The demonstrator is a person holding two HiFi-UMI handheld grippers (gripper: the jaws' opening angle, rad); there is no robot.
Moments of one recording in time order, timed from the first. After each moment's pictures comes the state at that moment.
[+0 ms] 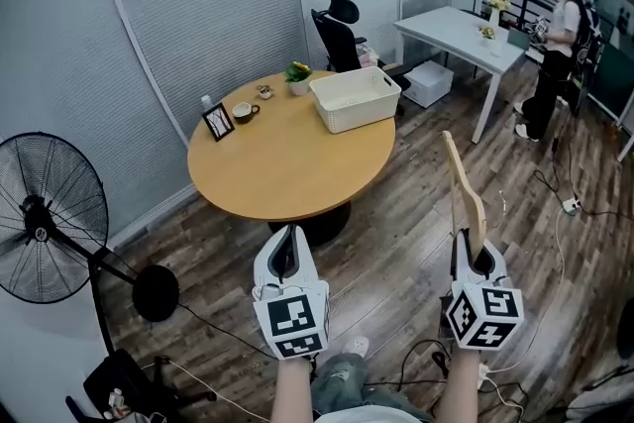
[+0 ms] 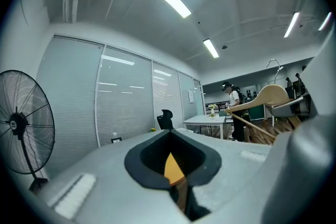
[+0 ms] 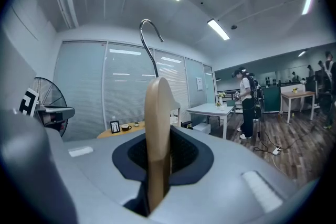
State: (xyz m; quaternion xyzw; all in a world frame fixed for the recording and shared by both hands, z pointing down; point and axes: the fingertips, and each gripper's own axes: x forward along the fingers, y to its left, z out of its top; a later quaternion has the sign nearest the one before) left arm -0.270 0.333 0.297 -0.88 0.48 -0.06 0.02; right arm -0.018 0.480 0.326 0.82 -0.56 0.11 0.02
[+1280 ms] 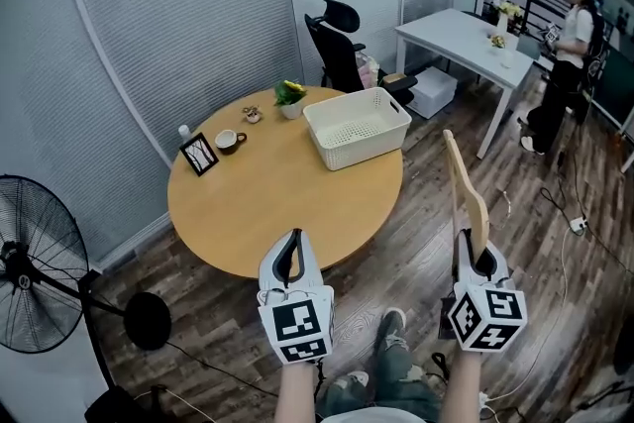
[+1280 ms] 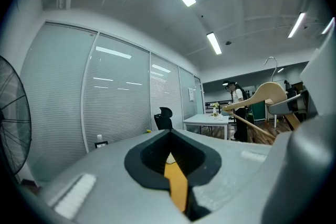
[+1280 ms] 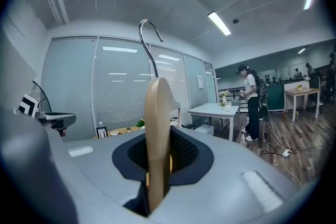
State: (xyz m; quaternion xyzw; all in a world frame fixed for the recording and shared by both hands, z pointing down) left arm -0.176 0.142 0.314 -0.88 0.46 -0.07 0.01; right arm 0.067 0.288 0.328 0.82 -0.56 0.12 0.01
